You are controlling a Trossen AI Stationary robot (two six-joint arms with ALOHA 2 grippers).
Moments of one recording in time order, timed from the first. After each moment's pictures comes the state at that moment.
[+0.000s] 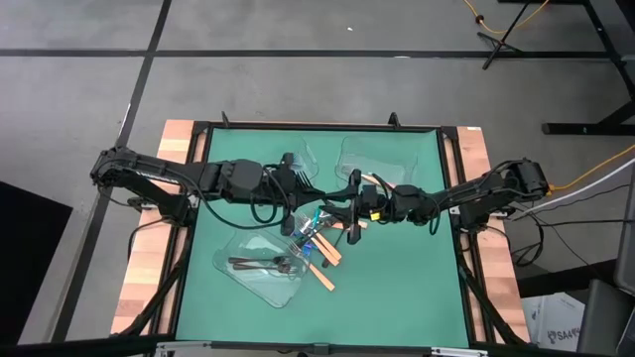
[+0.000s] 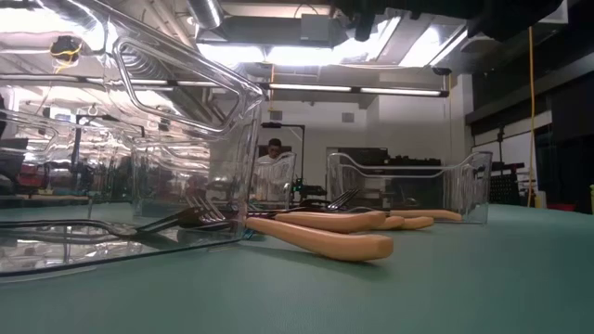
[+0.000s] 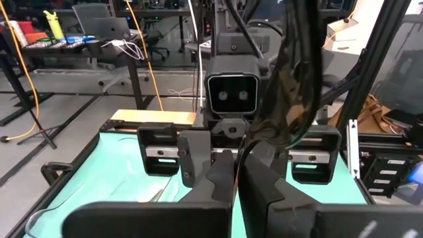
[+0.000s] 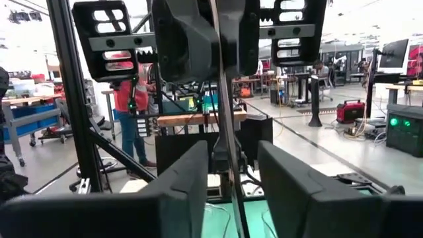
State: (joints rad) left arm -0.15 1.35 1.24 -0.10 -0.25 -0.07; right arm 0.16 1.51 0.77 0.96 0.17 0.05
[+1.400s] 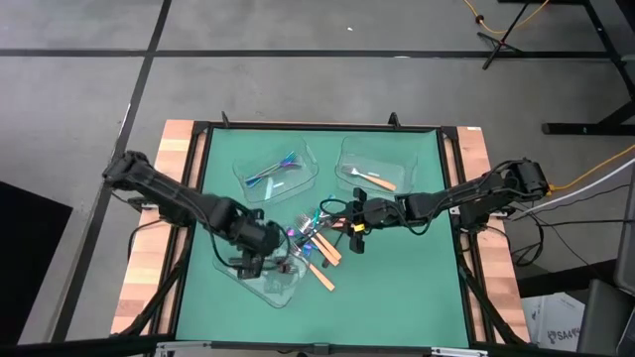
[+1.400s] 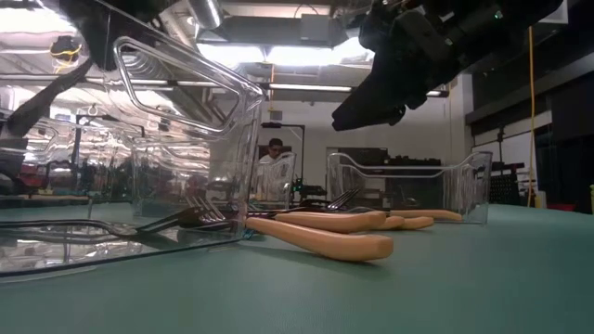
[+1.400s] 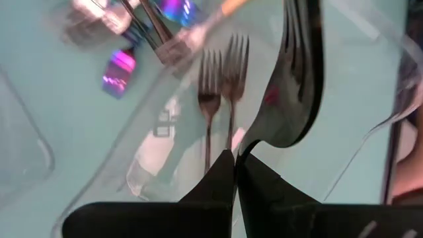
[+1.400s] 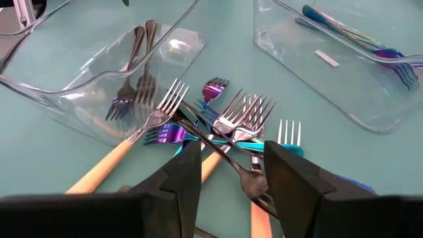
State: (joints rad) left arm -0.38 1.49 1.24 -1.02 0.00 -0.49; right arm 0.16 1.51 0.77 0.18 0.14 0.18
